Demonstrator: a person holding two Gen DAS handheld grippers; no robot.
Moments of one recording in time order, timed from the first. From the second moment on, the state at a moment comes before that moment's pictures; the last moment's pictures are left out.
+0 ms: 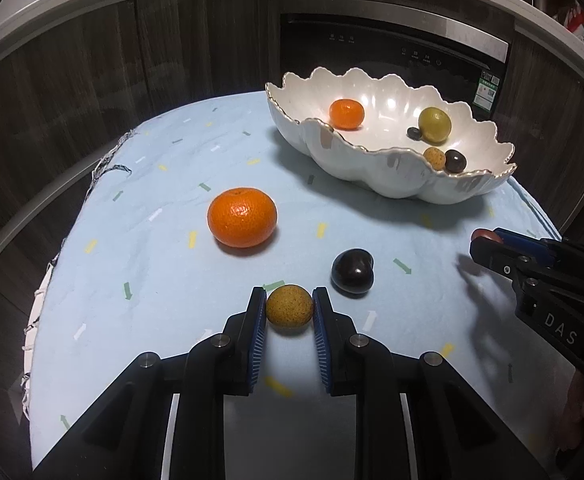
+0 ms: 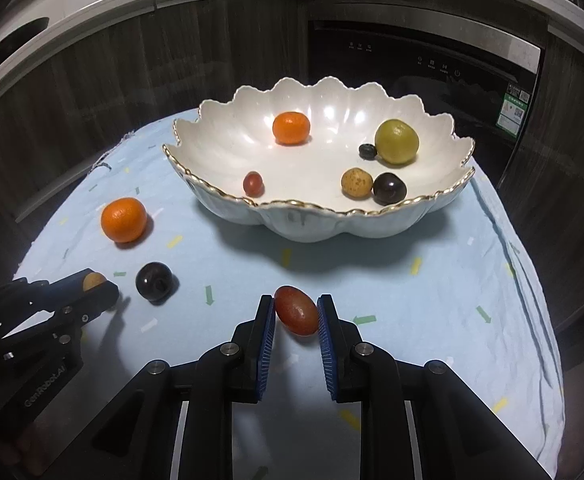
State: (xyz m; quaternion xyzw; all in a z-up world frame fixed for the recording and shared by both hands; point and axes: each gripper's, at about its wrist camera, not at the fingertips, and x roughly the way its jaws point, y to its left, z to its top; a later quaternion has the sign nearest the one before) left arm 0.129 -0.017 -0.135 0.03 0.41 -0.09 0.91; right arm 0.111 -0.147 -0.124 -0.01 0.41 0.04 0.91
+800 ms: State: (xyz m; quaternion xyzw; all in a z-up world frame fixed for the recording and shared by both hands) left arm 0.135 -0.021 -0.103 0.02 0.39 -0.10 0.91; right arm 0.107 -0.146 -0.086 -0.01 0.37 0.04 0.93
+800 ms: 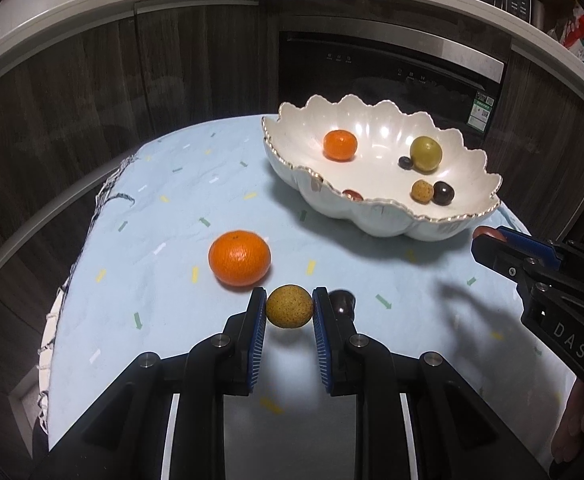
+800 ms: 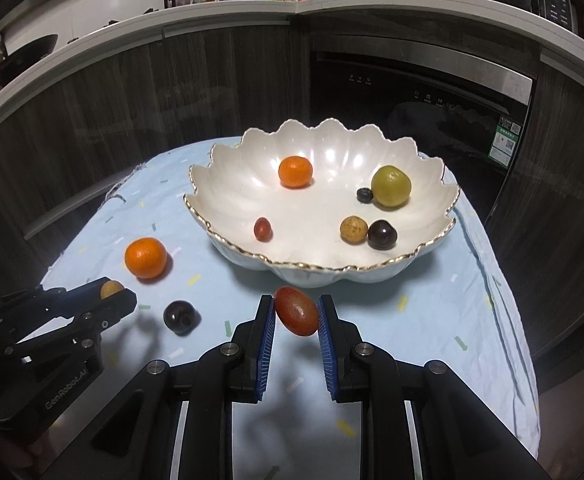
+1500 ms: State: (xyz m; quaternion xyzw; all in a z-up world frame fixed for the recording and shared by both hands) left arm 0.166 -0.037 -0.064 0.04 0.36 -0.12 0.92; right arm 0.122 -0.155 -0.055 0.01 0.35 0.02 0.94
